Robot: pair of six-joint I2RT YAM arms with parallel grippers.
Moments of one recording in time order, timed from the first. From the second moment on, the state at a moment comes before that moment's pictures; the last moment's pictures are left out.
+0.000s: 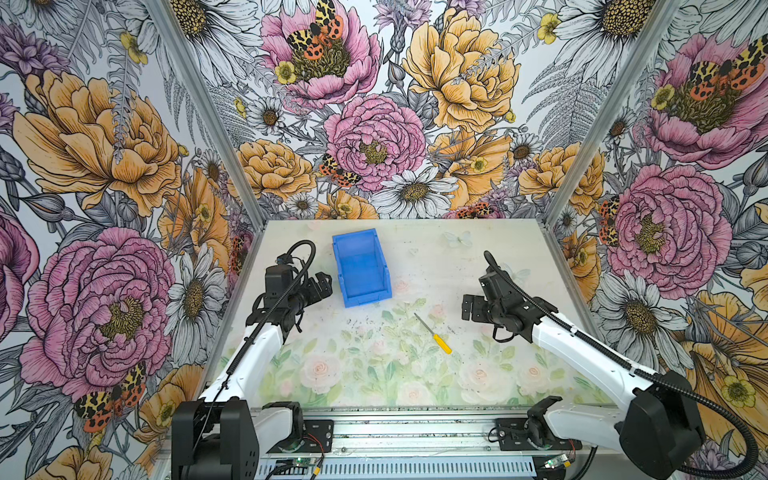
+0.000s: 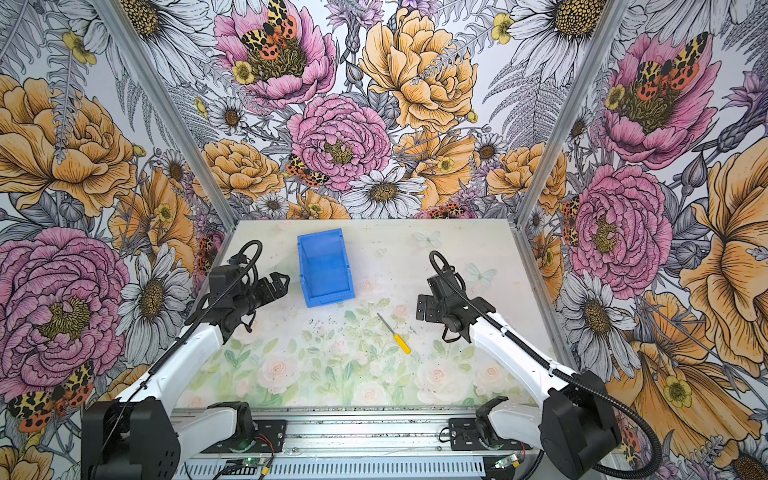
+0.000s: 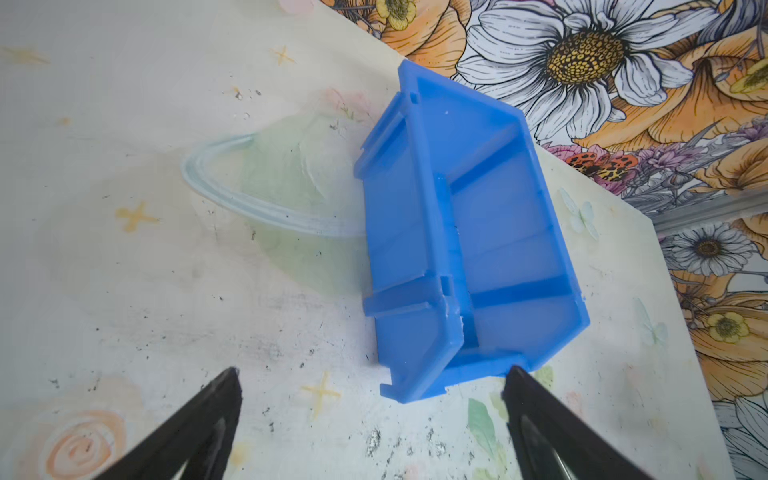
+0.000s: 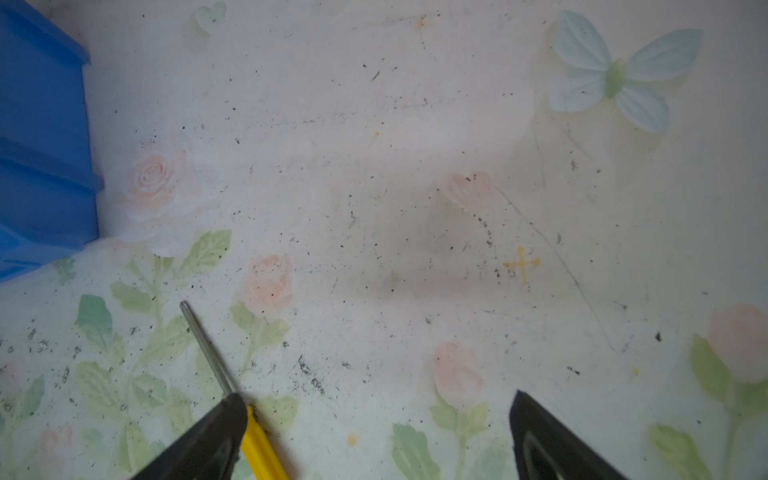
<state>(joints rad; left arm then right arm) 0.00 1.14 0.70 -0.20 0.22 -0.45 0.47 1.21 0.83 -0.62 0.15 0.49</state>
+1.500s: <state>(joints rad) -0.09 0.97 0.65 -0.34 0.30 -0.54 0.70 1.63 0.91 -0.65 -0.11 0.21</state>
